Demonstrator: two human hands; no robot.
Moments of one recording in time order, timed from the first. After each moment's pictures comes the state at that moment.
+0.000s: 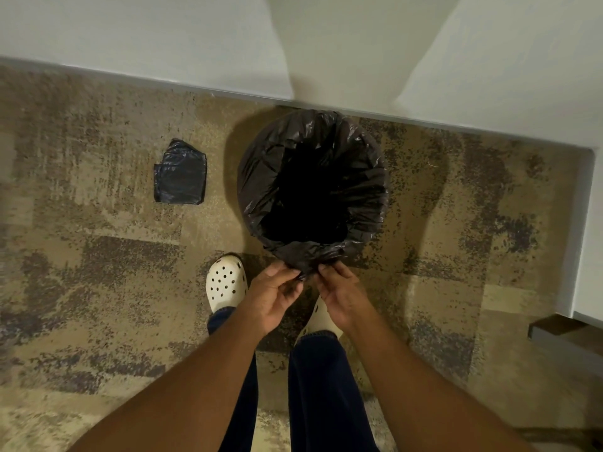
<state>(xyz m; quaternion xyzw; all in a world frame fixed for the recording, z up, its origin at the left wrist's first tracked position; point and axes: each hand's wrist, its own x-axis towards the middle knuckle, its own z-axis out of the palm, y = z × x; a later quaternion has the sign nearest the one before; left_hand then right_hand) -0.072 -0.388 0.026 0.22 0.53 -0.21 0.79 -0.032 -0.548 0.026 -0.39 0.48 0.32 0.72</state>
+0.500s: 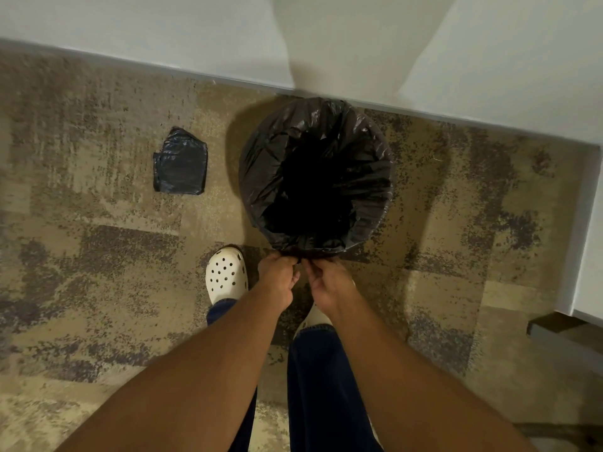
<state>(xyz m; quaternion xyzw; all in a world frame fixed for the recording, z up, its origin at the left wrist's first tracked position) -0.044 -0.409 0.009 0.34 0.64 -0.19 0.66 -0.024 -0.510 0.022 -0.34 0.58 0.26 0.70</state>
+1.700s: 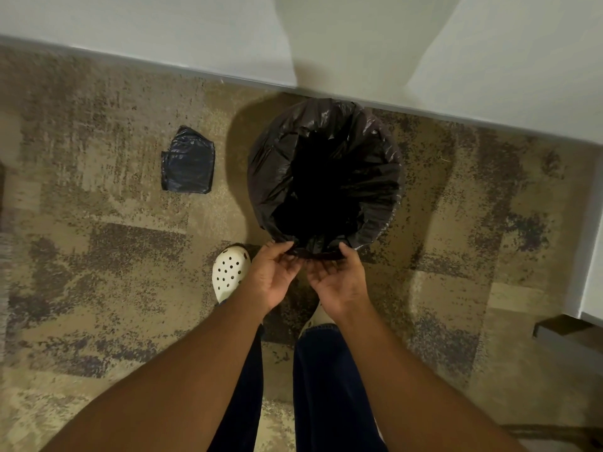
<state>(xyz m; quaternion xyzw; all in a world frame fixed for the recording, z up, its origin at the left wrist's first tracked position) -0.044 -0.372 0.031 0.20 0.56 -0.16 0.79 -0.027 -0.514 0.038 -0.26 0.55 0.27 0.74</state>
